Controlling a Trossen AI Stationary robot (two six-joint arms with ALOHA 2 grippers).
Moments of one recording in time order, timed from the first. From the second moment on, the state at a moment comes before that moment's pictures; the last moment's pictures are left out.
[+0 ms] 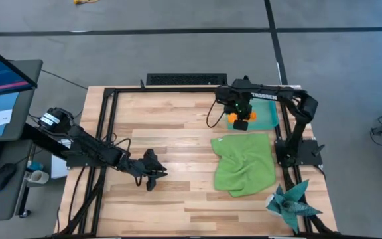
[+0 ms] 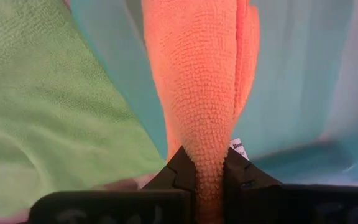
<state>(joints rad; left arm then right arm) -0.45 1.40 0.37 0.43 -0.35 -0.66 -0.49 1.81 1.35 -1.42 0.15 -0.22</state>
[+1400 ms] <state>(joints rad) -0.45 1.40 0.37 0.42 -0.35 -0.68 -0.53 1.87 1.26 -1.29 0.16 -0.23</state>
